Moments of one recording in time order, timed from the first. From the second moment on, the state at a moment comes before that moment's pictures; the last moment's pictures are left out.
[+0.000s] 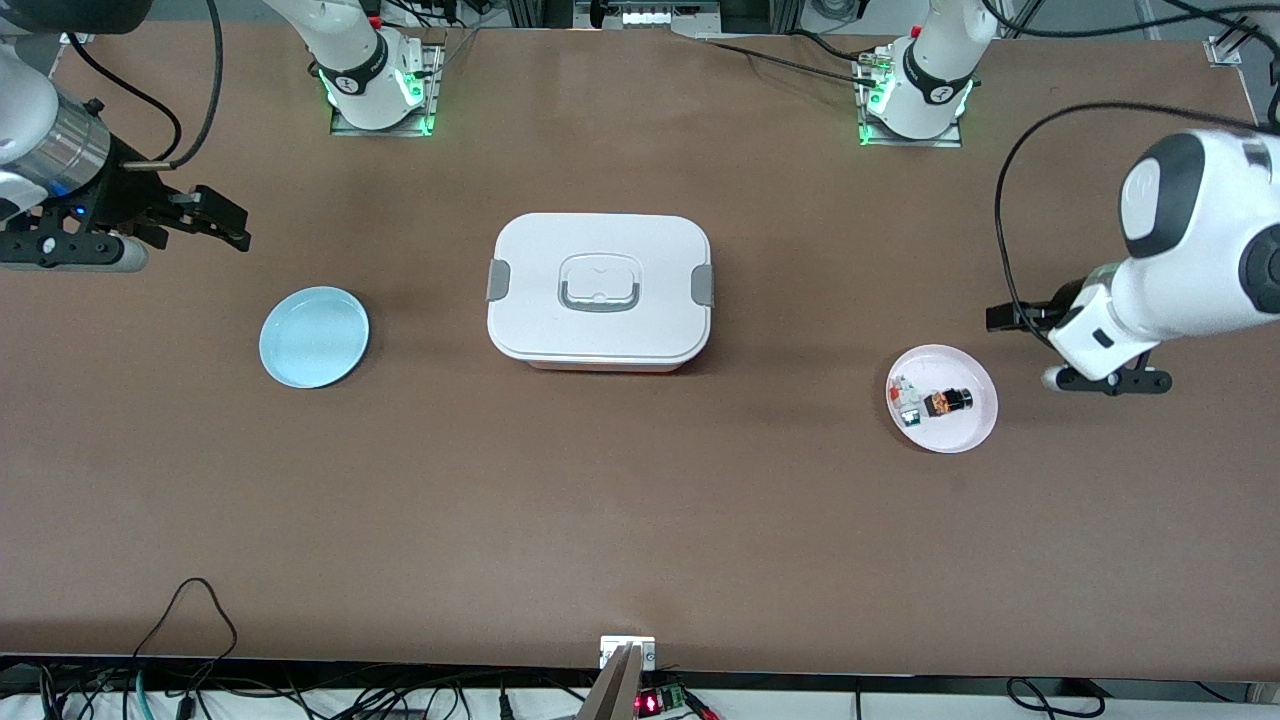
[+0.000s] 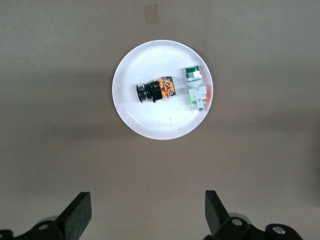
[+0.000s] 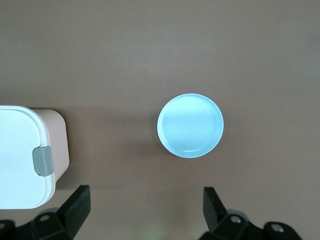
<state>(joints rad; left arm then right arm) 0.06 0.26 -0.07 -1.76 0.00 1.79 -0.02 0.04 -0.01 0.06 -1.70 0.01 1.62 0.12</state>
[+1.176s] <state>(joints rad) 0.05 0.50 -0.08 -1.93 0.06 2.32 -0.19 0.04 0.19 0.06 -1.70 0.01 1.67 0.12</state>
